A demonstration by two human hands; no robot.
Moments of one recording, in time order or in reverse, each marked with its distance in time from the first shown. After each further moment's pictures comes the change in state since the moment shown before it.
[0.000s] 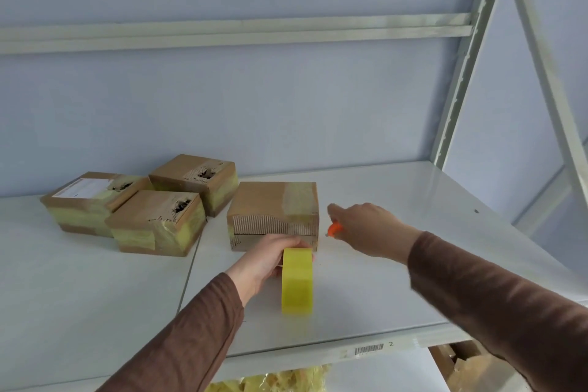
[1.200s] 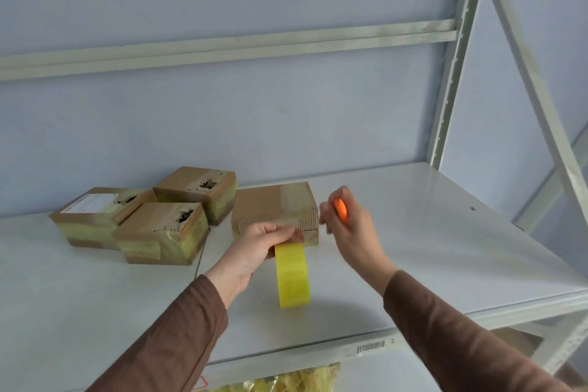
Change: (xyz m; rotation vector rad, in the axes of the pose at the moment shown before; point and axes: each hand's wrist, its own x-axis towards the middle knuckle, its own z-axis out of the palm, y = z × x) left_hand -0.018 0.023 -0.020 0.005 0.018 0.224; right_hand -0.010 -0.050 0.018 1.113 0.696 0.151
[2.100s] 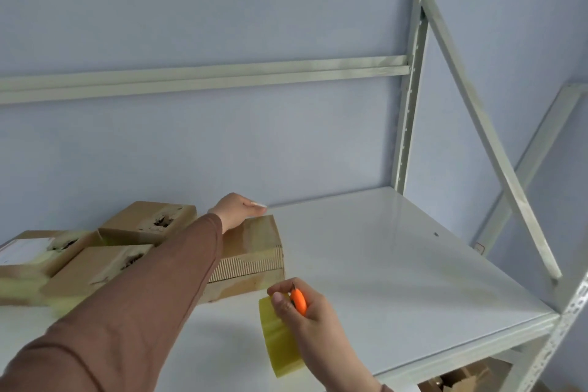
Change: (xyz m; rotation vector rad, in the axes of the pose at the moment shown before) left_hand 0.177 0.051 -0.023 0.685 0.038 0.060; right_hand -0.067 -0.024 0.002 0.167 -0.154 0.393
